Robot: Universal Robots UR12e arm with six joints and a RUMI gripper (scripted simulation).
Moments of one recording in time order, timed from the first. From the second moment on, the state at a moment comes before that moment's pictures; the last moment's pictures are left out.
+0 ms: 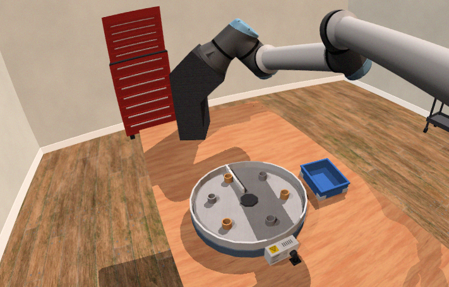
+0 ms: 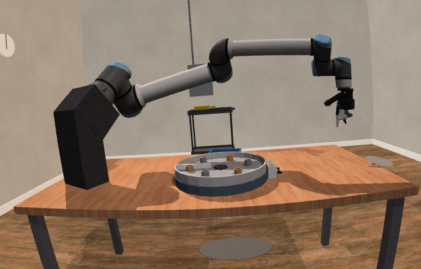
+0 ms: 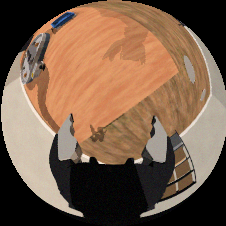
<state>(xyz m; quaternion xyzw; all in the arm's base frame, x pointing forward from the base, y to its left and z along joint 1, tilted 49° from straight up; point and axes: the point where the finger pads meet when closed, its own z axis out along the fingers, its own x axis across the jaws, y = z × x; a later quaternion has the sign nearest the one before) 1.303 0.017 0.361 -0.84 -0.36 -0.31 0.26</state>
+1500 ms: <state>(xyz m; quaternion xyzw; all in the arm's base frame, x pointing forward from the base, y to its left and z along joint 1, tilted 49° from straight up) 1.053 -0.188 0.098 -0.85 -0.35 -0.30 0.26</state>
